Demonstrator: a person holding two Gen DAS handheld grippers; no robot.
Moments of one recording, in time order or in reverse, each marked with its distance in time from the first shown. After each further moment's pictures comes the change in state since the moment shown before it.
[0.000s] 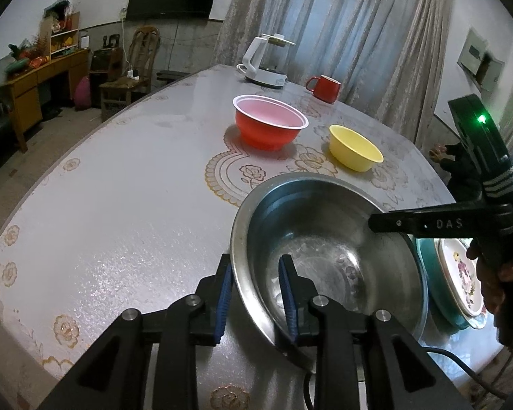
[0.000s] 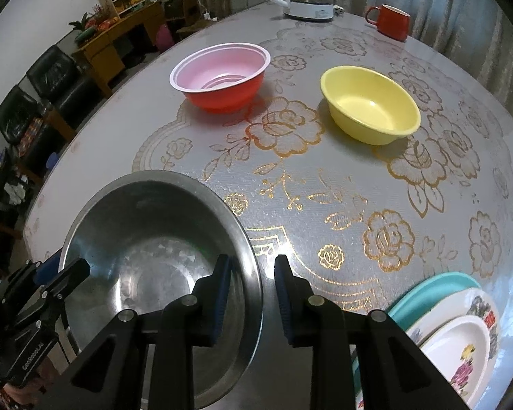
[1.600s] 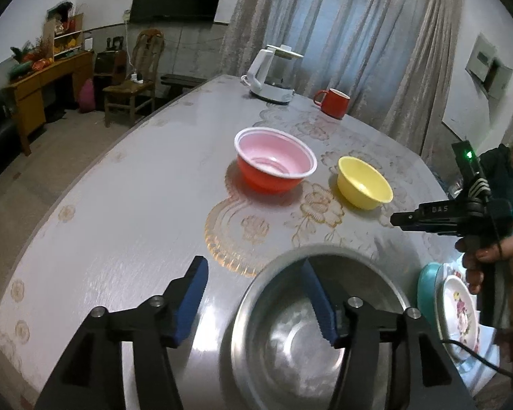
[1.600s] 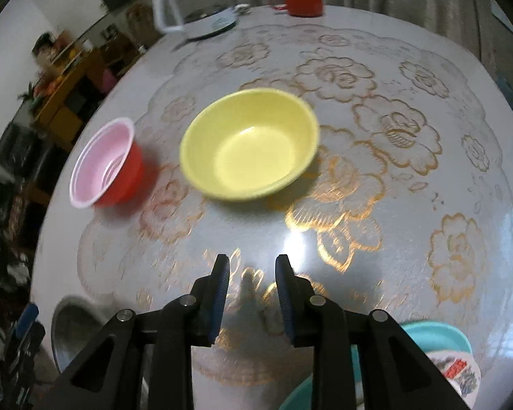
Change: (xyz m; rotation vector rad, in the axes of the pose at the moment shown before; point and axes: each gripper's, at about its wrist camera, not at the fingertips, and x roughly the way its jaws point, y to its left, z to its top) left arm 0.013 -0.003 0.070 -0.017 -0.006 0.022; right arm 0.010 -0.127 0.047 0.335 -0.040 0.010
